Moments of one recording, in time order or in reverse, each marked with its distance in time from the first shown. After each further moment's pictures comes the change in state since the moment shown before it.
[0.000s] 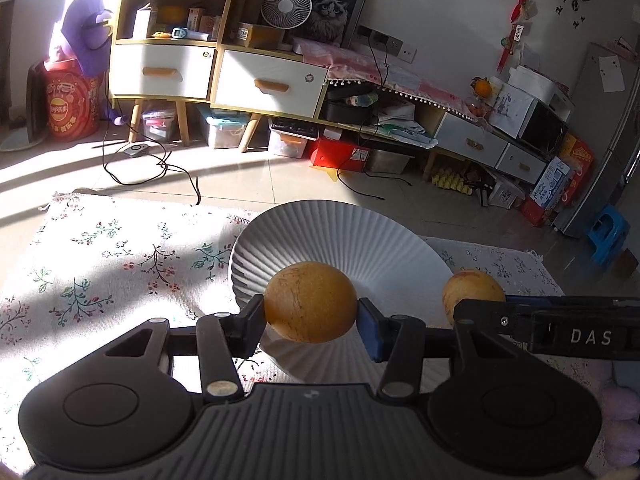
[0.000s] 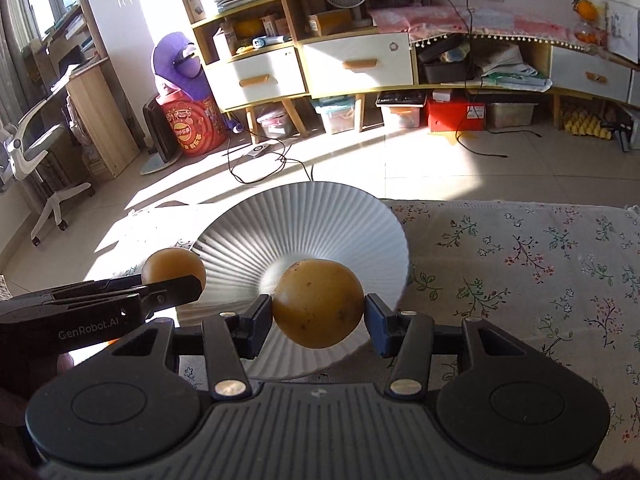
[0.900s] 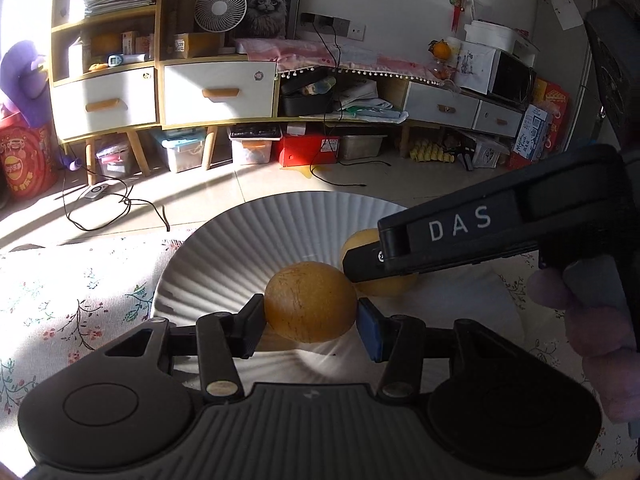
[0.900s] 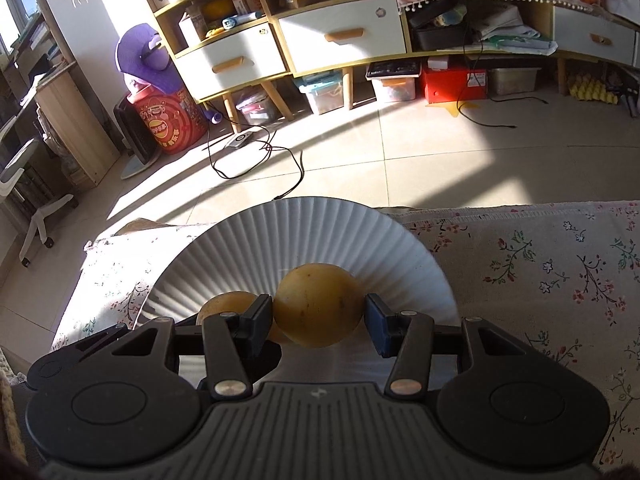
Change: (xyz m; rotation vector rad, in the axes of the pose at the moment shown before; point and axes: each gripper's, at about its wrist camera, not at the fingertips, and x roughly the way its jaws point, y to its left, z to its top) left arm 0.054 -0.020 -0.001 0.219 -0.002 -0.026; right arm 0.065 0.005 0.032 0.086 0.069 -0.011
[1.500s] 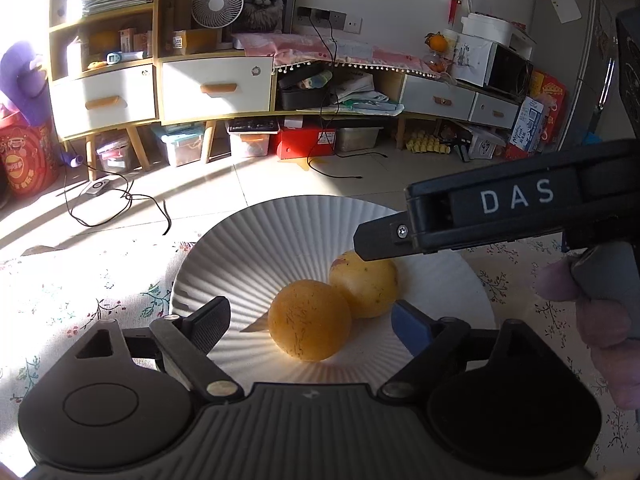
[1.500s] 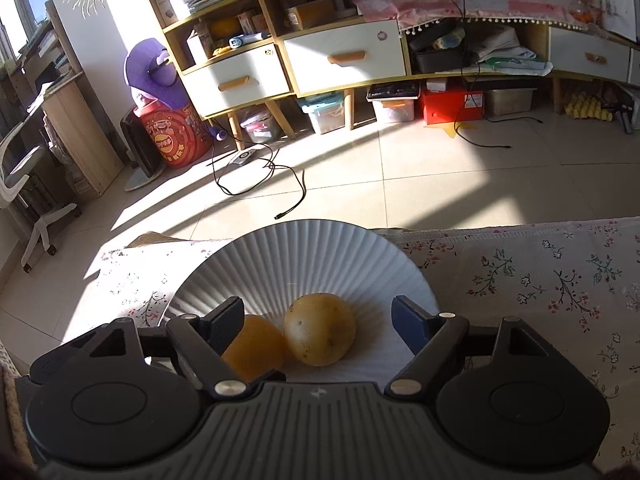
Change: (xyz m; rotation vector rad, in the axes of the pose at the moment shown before) left arm -0.017 0.002 0.012 0.003 0.043 -0.007; right arm -0.027 0.004 0.004 -0.009 -0.047 -0.003
